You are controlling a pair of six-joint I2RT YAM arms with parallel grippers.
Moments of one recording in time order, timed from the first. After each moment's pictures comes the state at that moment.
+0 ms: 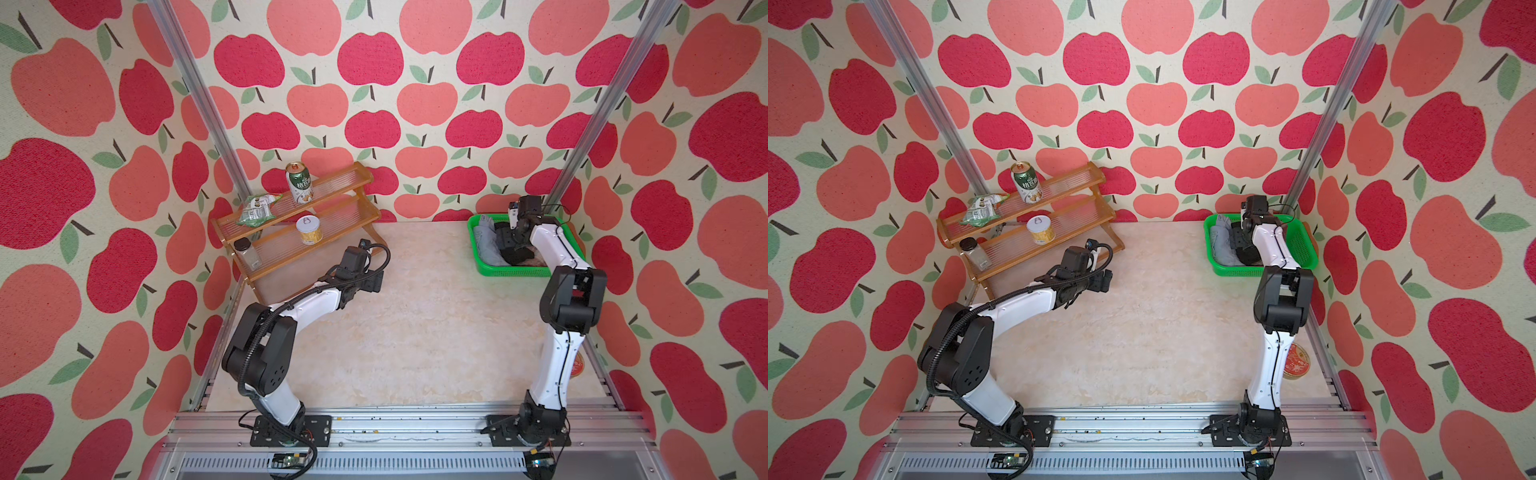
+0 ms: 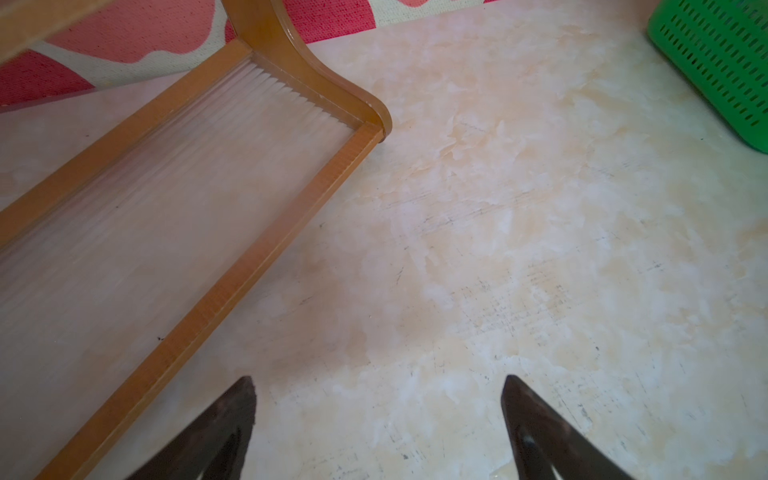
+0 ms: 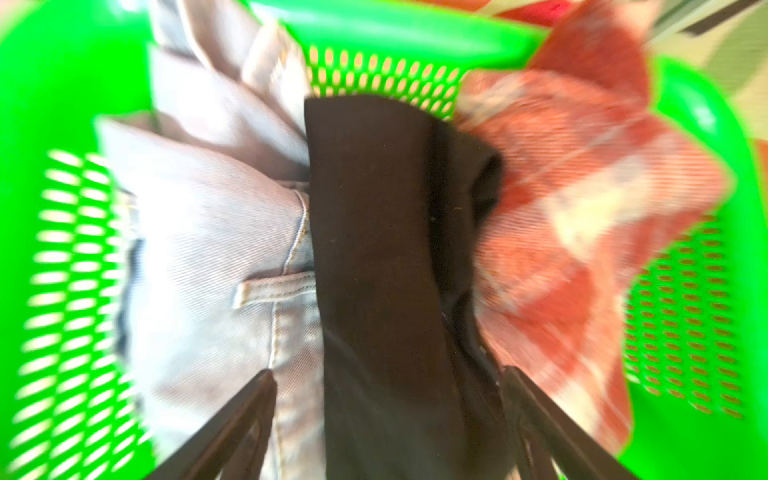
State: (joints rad) left arm -0.45 1.67 1.05 -0.11 -0.10 -0.10; right arm 0.00 2.12 1.90 -0.70 0.14 -0.17
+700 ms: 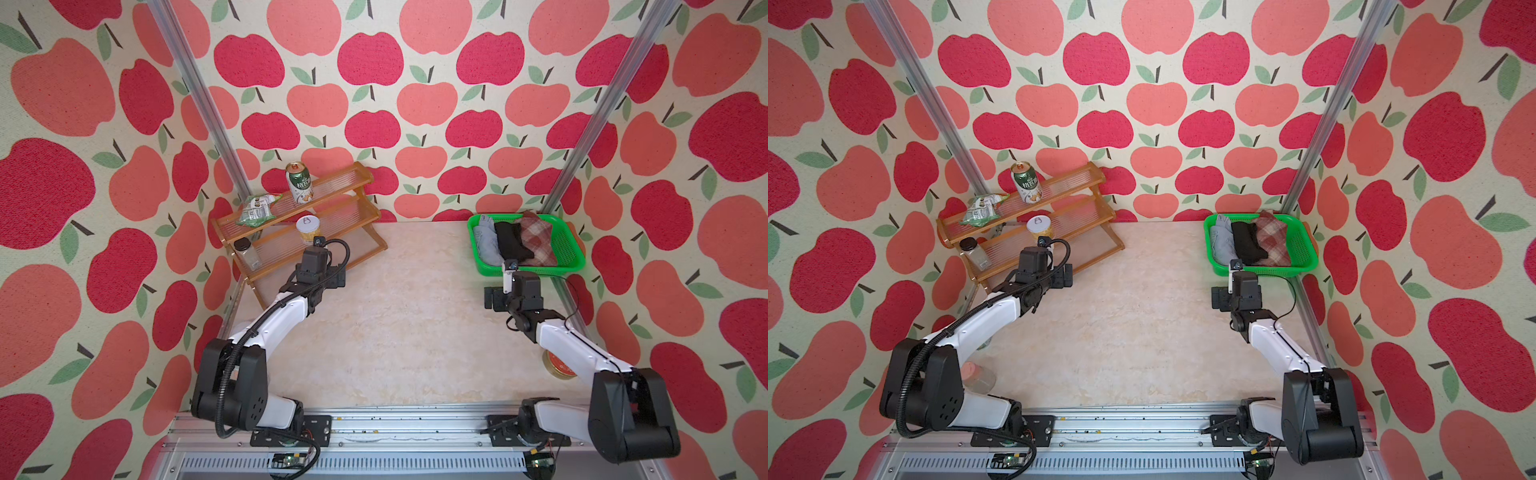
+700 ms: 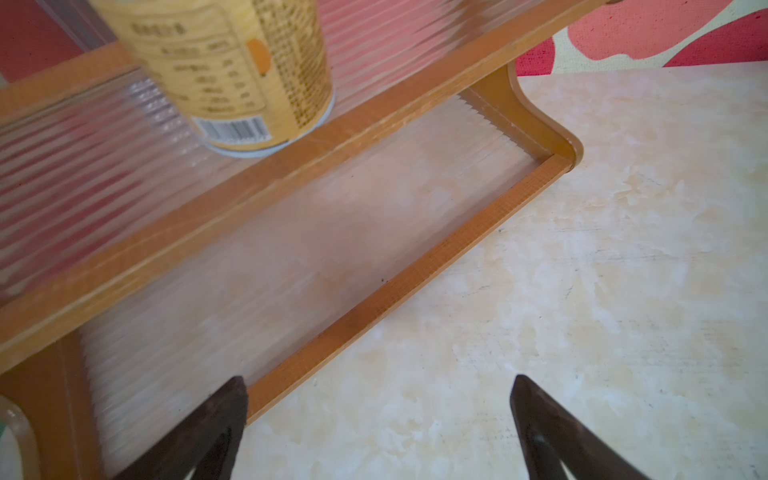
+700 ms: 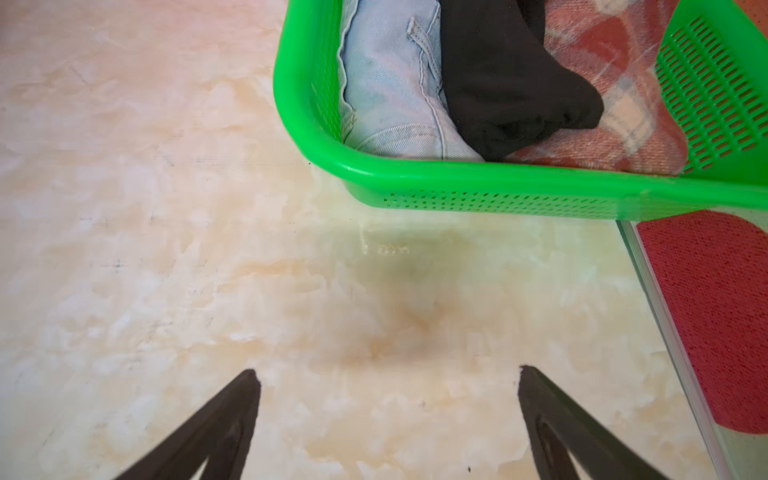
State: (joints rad) left arm -0.21 1.40 0.87 -0.12 -0.21 -0.10; right arm 0.19 1.23 0.56 0.02 0.17 -0.04
